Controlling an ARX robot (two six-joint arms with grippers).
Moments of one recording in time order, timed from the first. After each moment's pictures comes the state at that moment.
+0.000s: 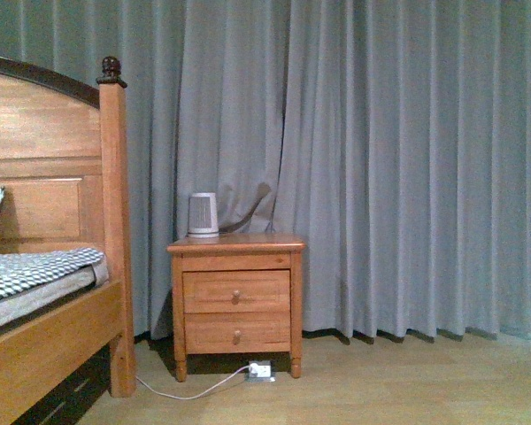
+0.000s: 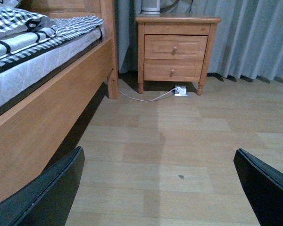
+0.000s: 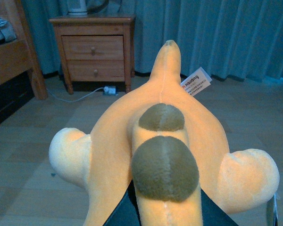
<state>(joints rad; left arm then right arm) 0.00 0.00 0.01 0.00 0.00 0.00 0.00 0.01 0.01 0.00 0.00 0.01</state>
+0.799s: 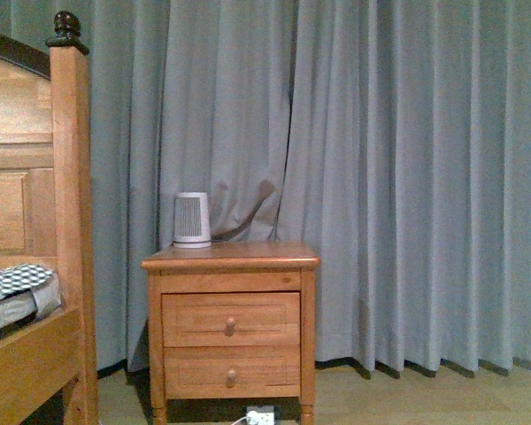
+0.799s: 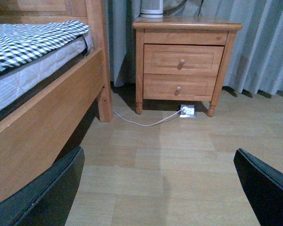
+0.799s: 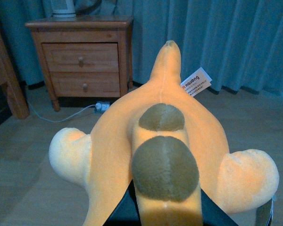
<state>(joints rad) 0.00 0.00 0.01 0.00 0.00 0.00 0.00 0.01 0.01 0.00 0.00 0.01</state>
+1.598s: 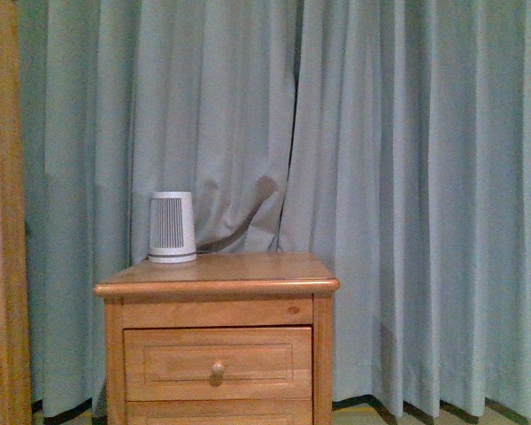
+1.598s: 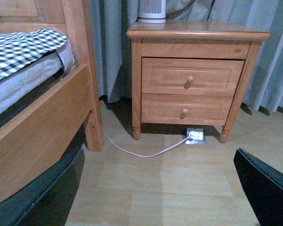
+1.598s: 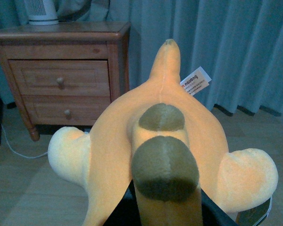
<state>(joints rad) 0.00 0.00 0.01 0.00 0.00 0.00 0.00 0.01 0.01 0.00 0.00 0.01</state>
